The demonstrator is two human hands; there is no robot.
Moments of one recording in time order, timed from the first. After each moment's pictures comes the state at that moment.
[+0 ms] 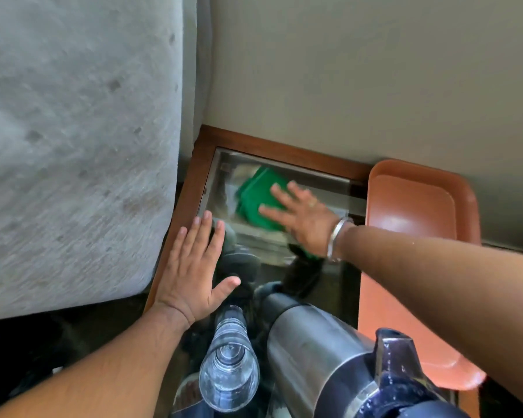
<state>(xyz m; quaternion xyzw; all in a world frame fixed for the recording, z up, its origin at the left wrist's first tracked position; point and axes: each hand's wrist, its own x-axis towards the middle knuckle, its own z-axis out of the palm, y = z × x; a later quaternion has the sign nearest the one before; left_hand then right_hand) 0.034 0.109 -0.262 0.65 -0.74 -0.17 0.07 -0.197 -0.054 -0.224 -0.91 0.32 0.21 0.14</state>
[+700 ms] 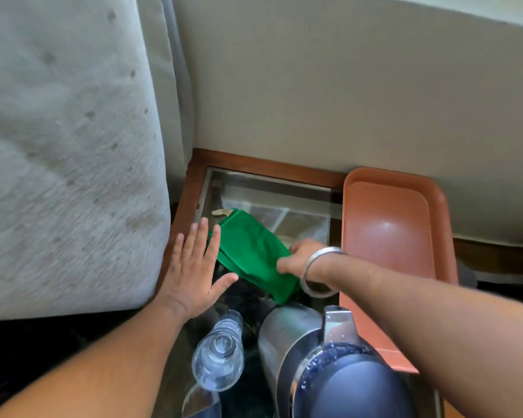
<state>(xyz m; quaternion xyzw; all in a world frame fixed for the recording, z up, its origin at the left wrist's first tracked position) 0.026 0.100 -0.237 0.67 -0.73 -0.16 -0.05 -0.200 -0.003 -0.164 -0.58 0.66 0.21 0.44</state>
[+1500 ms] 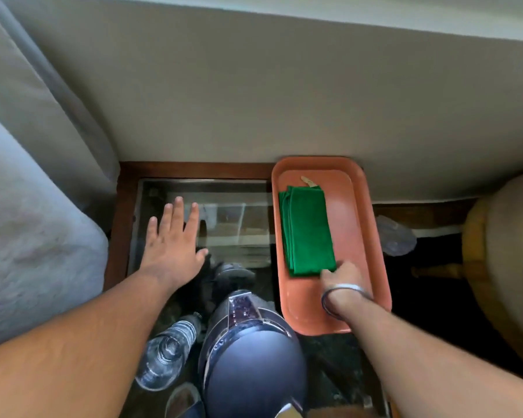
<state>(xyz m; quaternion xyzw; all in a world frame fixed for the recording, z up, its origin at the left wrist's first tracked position) -0.047 0.027 -0.207 0.67 -0.72 -0.14 -0.12 -0.357 0.073 -0.178 -0.31 0.90 -0.01 0.32</state>
